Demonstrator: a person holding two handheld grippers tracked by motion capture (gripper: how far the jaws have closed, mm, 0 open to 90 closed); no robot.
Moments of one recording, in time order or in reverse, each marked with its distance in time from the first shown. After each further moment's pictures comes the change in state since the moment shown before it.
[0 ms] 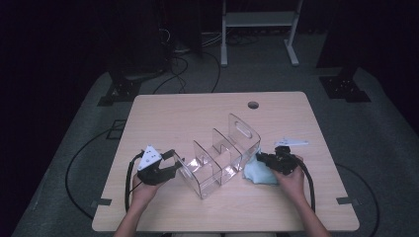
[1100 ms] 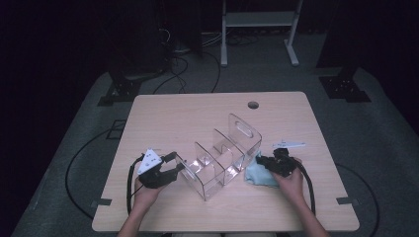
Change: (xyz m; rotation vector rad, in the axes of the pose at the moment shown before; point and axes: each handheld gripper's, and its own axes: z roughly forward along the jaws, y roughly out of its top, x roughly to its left) left arm -0.007 -0.006 -0.002 -0.042 -0.023 -0.029; right arm 0.001 -0.008 0.003 0.024 0.000 0.014
